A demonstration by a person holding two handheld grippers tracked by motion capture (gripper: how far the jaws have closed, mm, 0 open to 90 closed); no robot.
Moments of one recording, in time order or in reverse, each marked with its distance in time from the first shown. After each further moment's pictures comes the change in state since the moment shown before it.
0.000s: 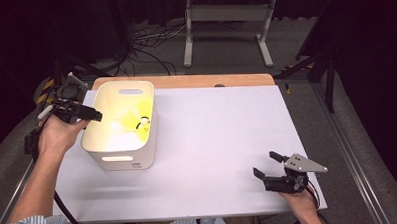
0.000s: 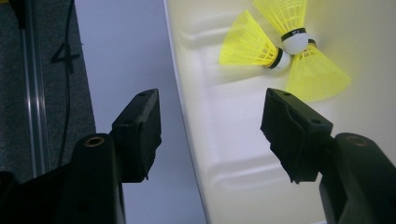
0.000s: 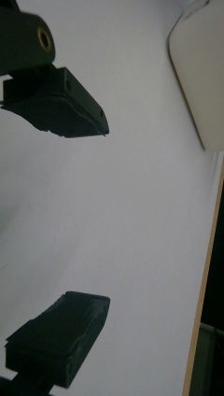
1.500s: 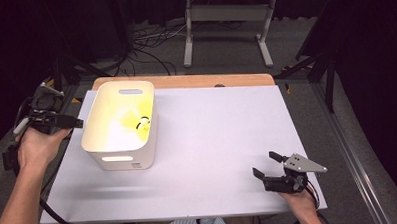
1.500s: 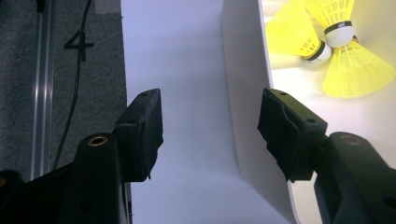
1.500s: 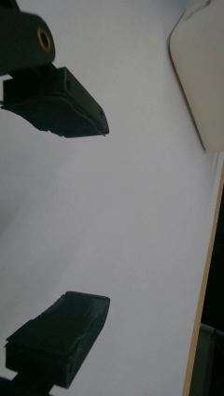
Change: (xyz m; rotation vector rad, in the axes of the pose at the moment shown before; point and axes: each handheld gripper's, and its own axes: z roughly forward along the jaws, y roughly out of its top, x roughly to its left) left arm 0.038 -0.036 -0.006 -0.039 0.026 -0.094; right arm 0.001 0.000 0.001 0.002 0.000 -0.003
